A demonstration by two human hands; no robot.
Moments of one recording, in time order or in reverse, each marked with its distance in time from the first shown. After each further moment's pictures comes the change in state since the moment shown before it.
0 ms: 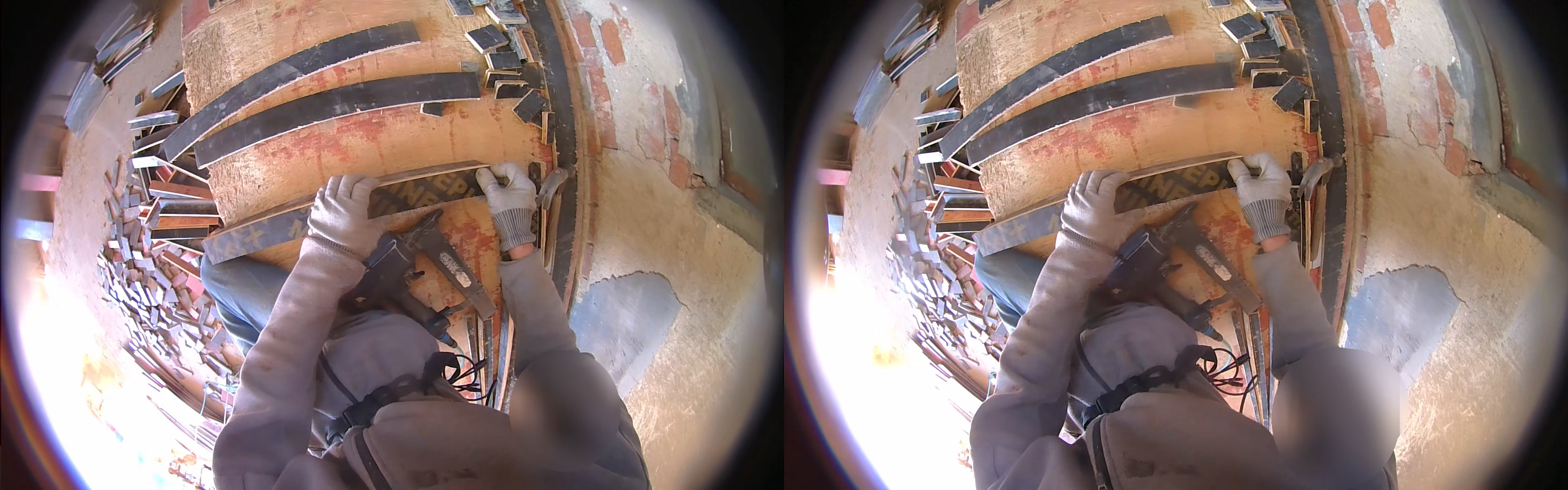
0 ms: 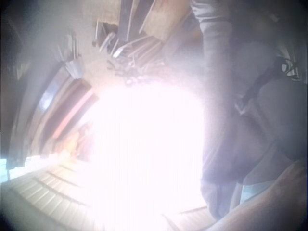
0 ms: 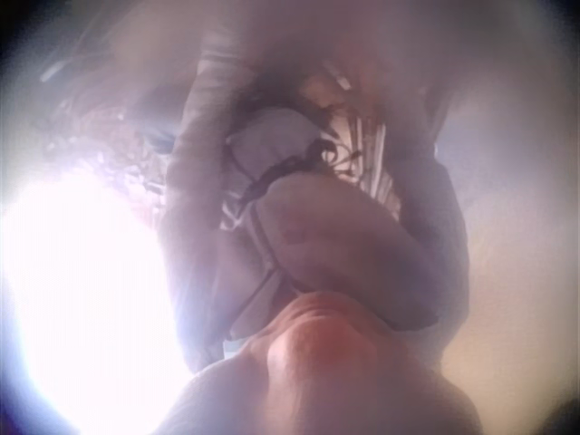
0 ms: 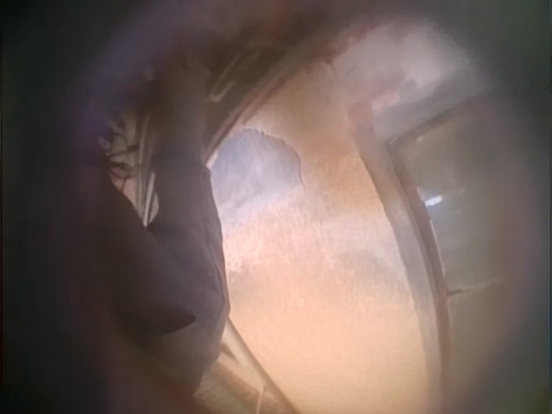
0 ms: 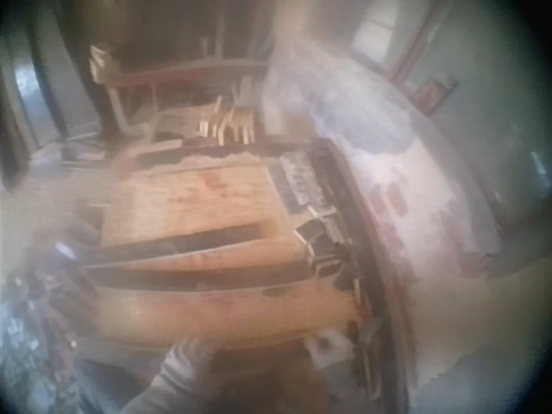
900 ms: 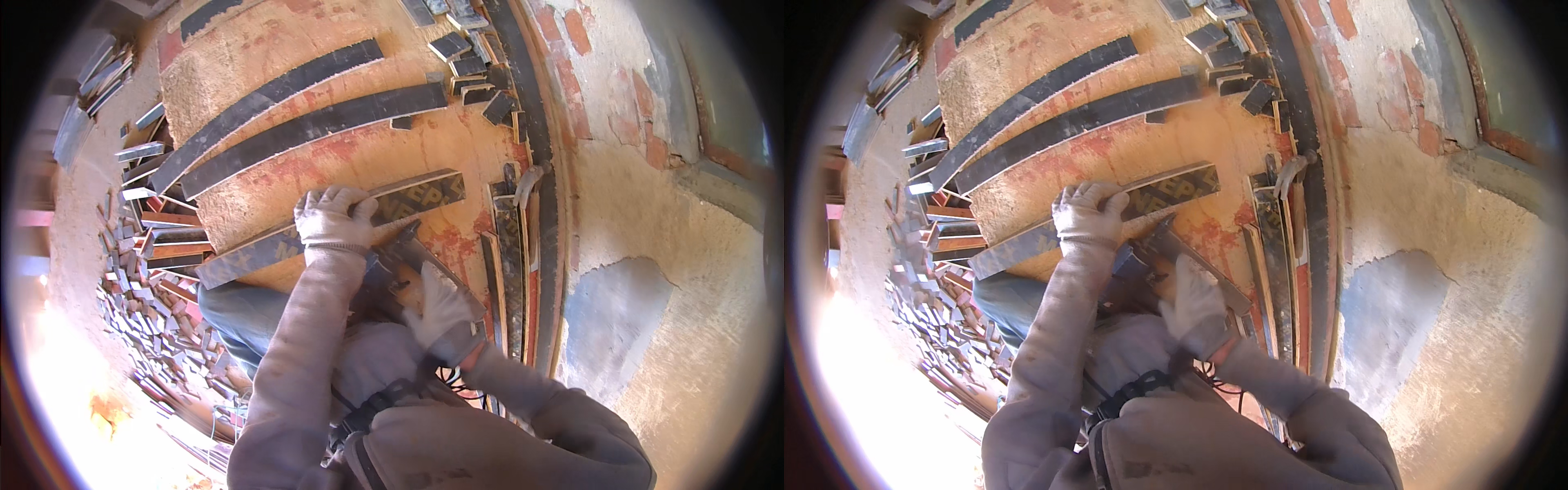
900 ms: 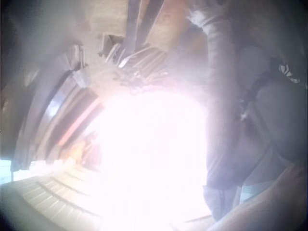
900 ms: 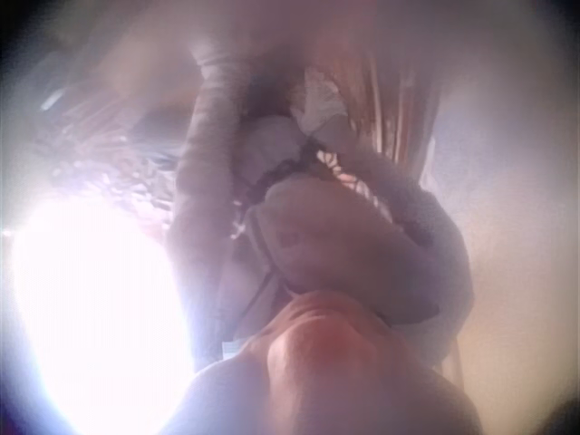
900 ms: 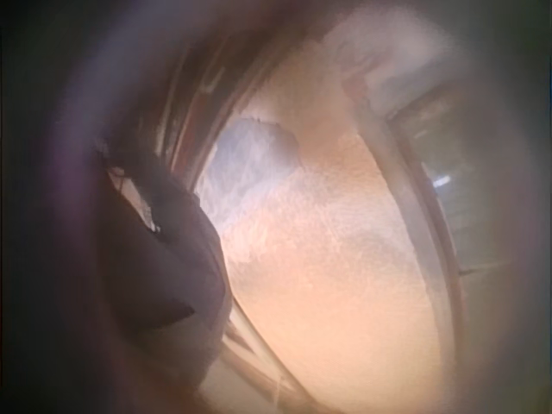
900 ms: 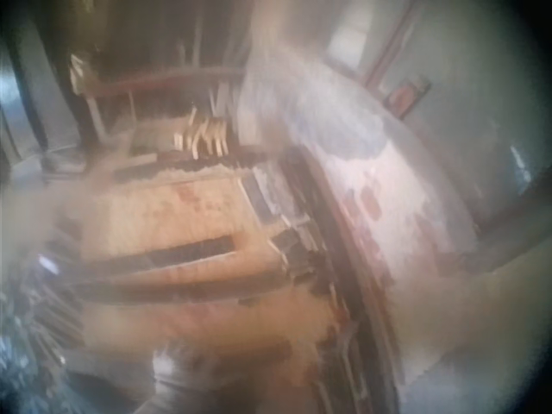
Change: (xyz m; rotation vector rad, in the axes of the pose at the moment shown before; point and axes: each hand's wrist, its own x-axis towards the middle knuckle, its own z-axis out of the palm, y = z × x) left_hand 0.023 0.021 0.015 -0.051 0.088 -0.239; right_hand -0.191 -0.026 0.001 -0.774 -0.405 -0.255
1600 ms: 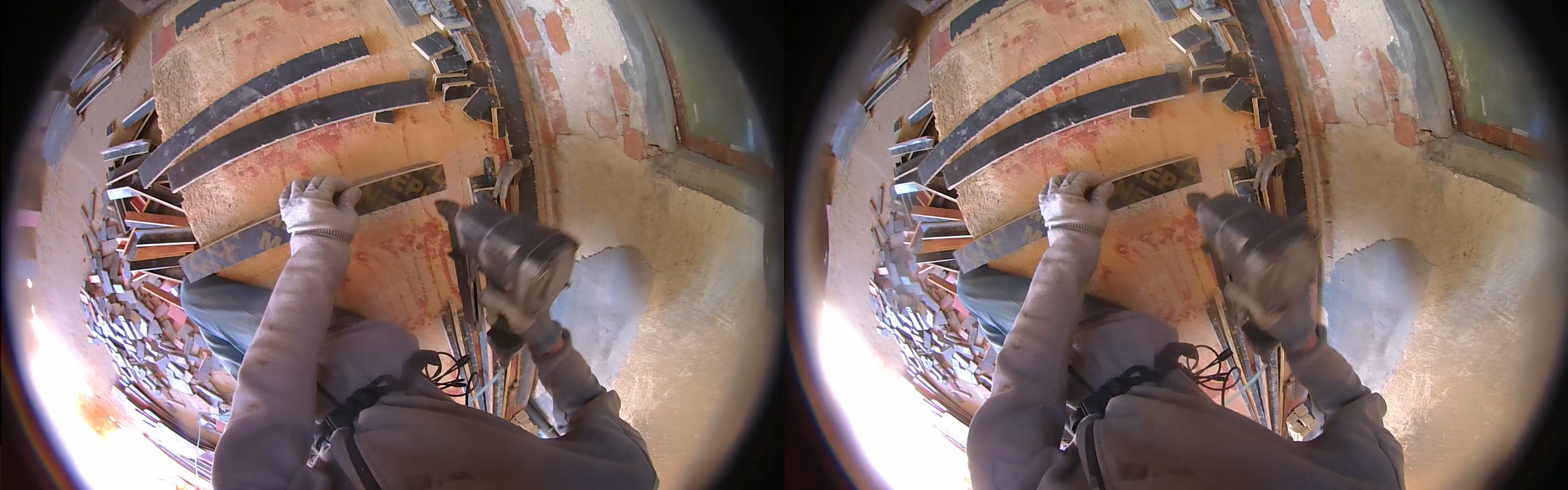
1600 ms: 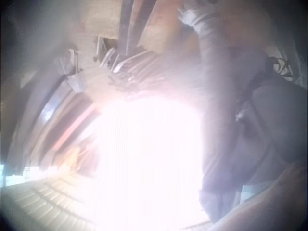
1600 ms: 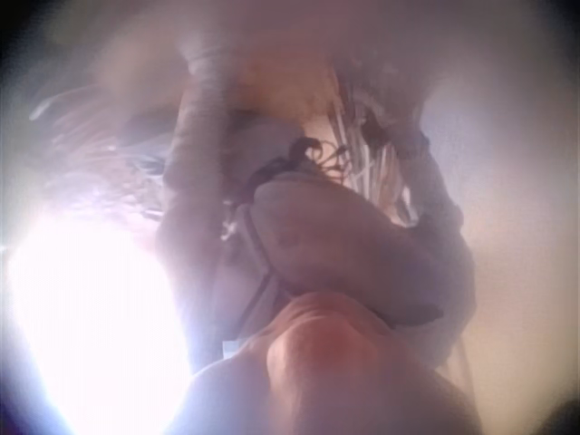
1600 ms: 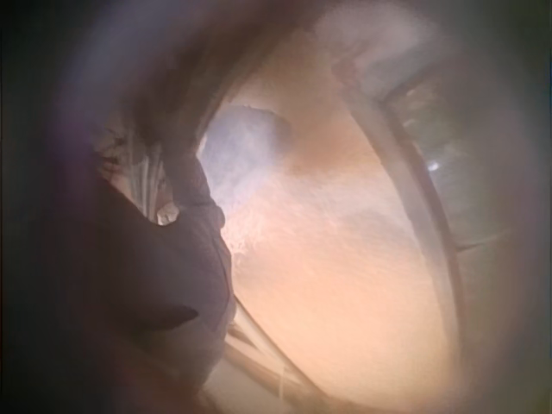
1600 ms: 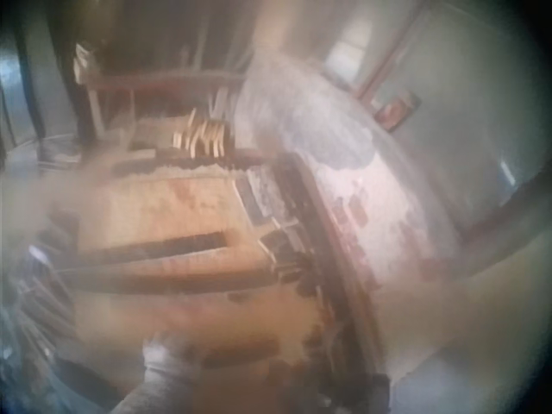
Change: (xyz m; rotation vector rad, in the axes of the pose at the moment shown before) left_hand -0.002 -0.003 0.005 0.051 0.034 0.006; right_hand -0.033 0.085 -0.114 0.908 -0.128 0.410
